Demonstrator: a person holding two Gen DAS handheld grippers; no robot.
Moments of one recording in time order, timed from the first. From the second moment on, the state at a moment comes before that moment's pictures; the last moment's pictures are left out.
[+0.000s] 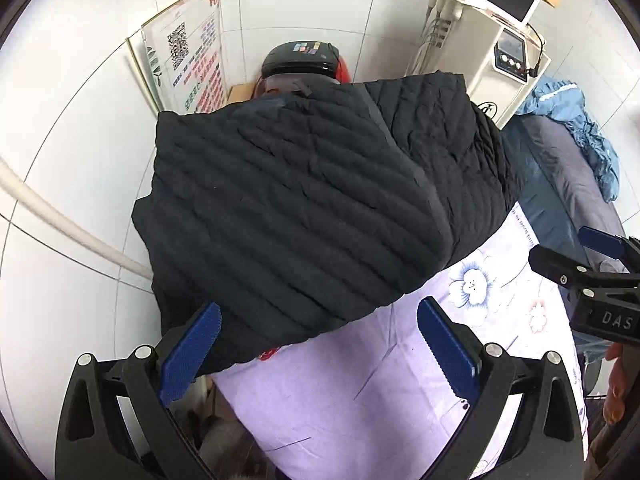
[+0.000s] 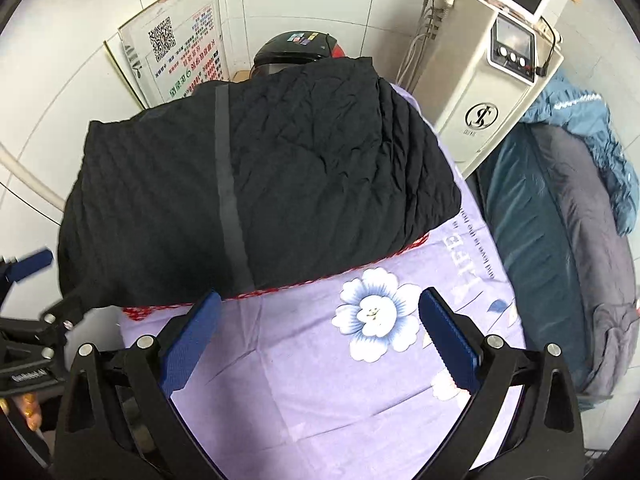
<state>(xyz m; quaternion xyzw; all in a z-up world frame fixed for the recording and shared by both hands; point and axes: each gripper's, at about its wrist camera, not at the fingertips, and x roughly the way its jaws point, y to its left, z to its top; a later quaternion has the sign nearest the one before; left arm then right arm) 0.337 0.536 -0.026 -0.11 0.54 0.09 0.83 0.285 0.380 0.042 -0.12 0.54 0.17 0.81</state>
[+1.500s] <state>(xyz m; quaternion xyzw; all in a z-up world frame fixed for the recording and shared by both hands) 0.327 0.540 -0.026 -0.06 0.54 0.13 0.83 0.275 0.414 0.034 -0.15 0.54 0.18 0.81</state>
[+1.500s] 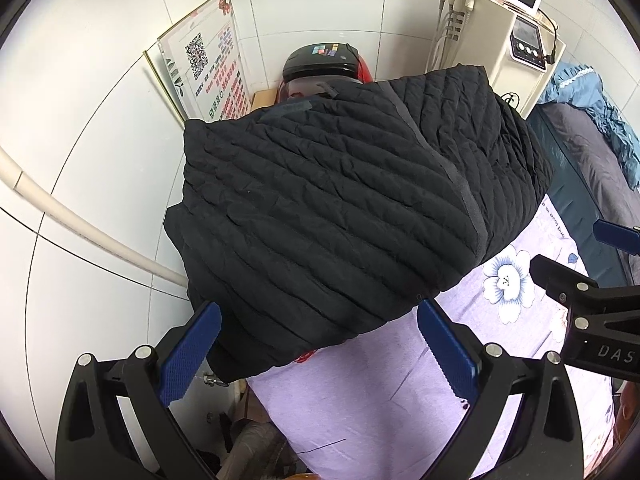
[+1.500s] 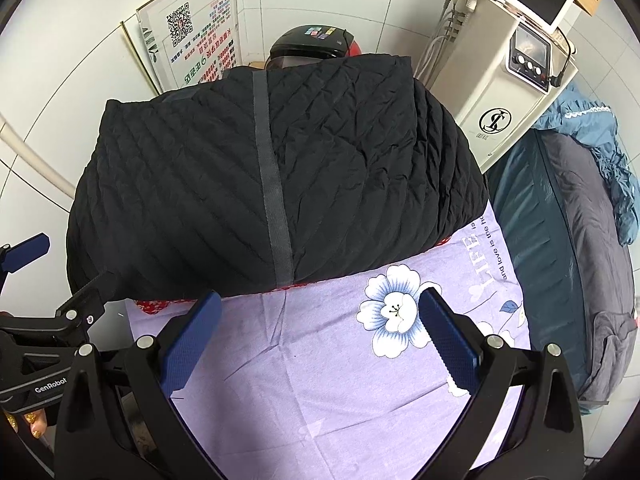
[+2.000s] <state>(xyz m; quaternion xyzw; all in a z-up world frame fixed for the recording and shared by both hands) 0.326 0.539 -0.026 -0.06 0.54 0.14 0.83 0.274 0.415 0.034 -0.15 0.54 0.18 0.81</state>
